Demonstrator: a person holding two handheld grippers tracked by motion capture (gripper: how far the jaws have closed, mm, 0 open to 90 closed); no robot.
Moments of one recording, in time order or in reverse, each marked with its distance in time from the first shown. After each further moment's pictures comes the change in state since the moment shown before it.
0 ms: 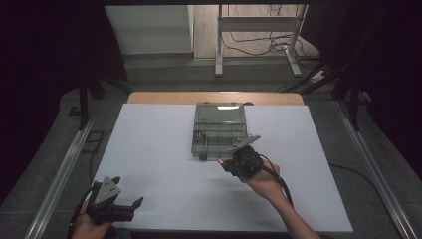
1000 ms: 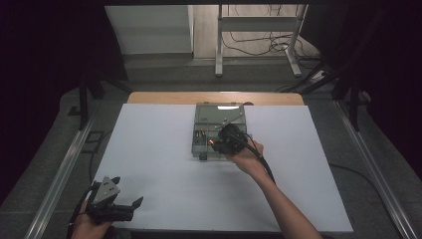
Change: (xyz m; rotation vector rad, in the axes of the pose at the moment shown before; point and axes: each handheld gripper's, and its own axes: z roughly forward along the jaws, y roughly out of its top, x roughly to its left) left arm 0.002 0.000 0.000 -0.004 -0.012 -0.009; right arm -0.029 0.057 0.040 0.015 -0.040 0.032
